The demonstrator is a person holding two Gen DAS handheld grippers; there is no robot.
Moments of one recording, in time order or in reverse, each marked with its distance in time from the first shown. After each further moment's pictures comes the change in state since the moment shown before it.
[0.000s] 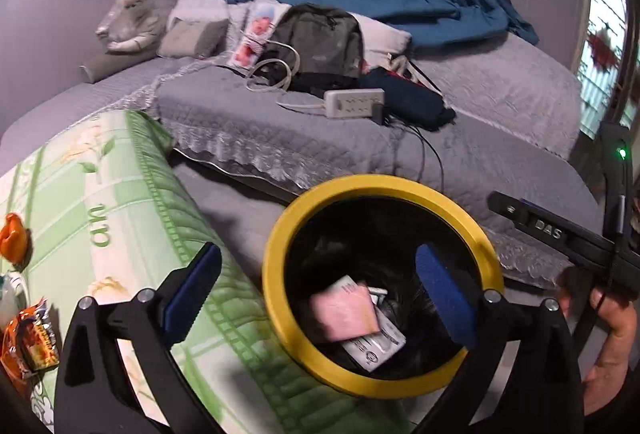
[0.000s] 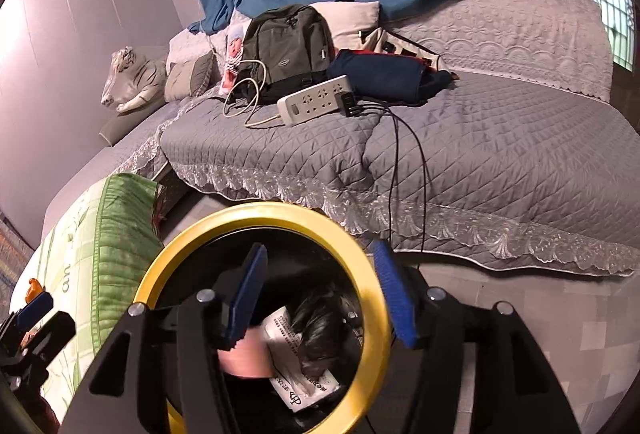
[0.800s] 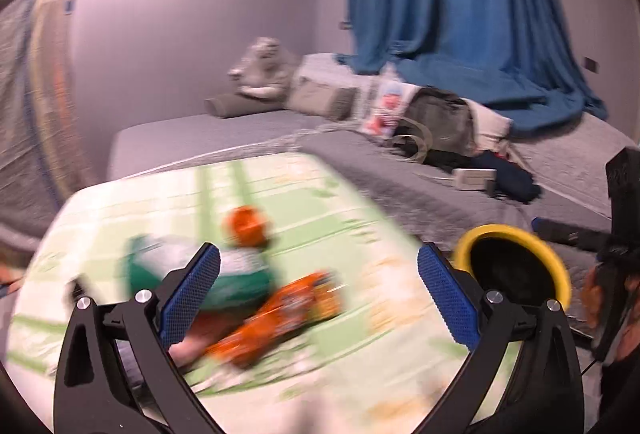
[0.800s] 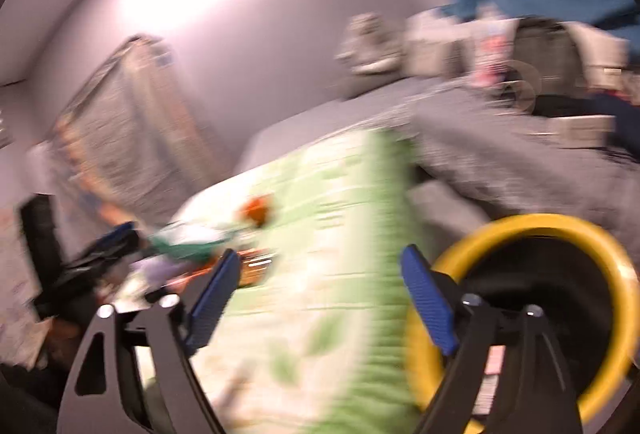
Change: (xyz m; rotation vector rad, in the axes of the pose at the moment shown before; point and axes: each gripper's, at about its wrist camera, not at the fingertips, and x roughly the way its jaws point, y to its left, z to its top) left arm -0.226 0.174 -0.066 -0.152 -0.253 0.364; right arm -0.072 0.188 -0.034 -0.396 0.110 0.855
